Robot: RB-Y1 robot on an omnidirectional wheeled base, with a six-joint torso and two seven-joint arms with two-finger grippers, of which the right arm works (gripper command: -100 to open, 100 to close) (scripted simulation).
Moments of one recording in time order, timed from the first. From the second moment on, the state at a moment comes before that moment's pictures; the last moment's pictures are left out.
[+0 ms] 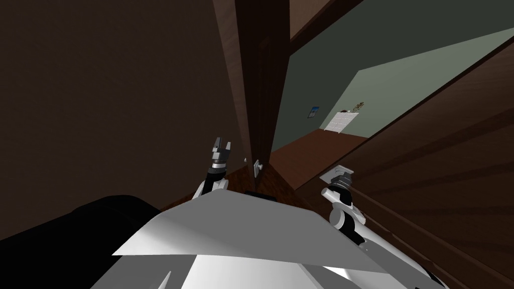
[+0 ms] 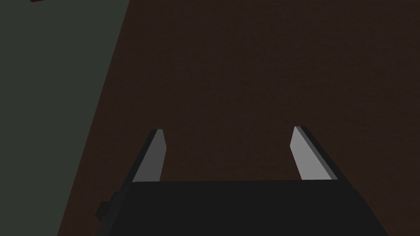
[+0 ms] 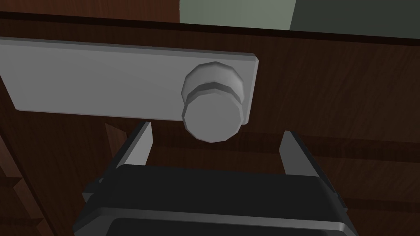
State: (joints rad) arm -0.29 -0.44 -0.76 -0.54 -0.09 -0.51 -0.05
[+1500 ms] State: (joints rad) arm -0.29 -0.45 -0.77 -0.54 -0.09 -0.52 -0.04
